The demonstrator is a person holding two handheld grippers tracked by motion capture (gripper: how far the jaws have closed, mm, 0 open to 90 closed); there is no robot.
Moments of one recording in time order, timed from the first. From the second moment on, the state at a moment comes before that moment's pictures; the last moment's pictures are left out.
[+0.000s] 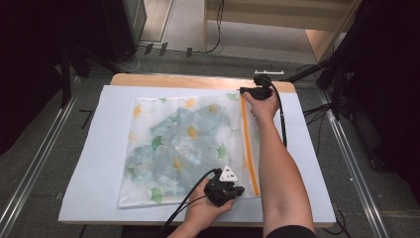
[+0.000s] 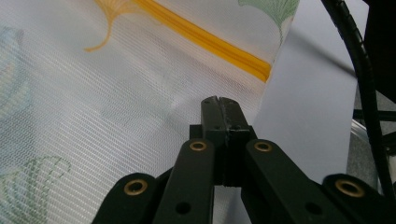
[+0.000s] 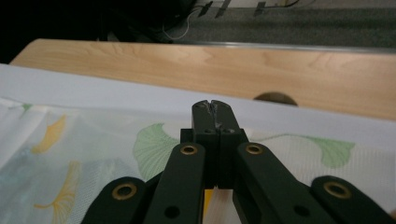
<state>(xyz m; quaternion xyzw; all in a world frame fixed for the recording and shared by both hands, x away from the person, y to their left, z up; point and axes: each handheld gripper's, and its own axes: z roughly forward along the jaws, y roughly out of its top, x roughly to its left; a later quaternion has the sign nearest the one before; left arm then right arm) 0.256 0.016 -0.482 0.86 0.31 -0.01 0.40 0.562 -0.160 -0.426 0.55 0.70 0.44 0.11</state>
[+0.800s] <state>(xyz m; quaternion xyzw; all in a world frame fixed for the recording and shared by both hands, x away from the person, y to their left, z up) 0.252 0.038 -0.475 0.81 0.38 0.08 0.45 0.463 -0.191 -0.454 0.52 0.70 0.48 0.11</state>
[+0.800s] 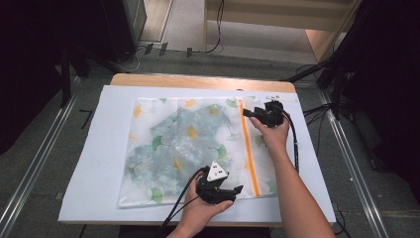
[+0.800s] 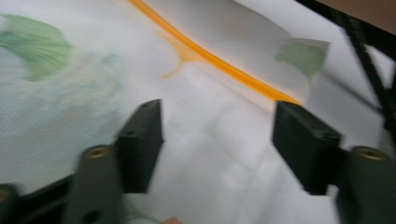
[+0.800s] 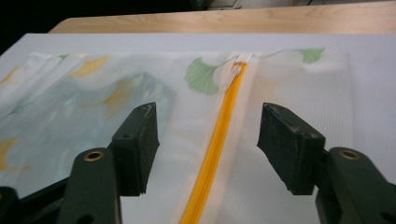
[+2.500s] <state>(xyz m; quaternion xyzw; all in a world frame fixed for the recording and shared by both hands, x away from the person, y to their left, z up) 0.251 0.318 -0.450 0.73 0.48 0.16 0.46 0.238 -0.286 -0.468 0.50 0.72 0.46 0.13</state>
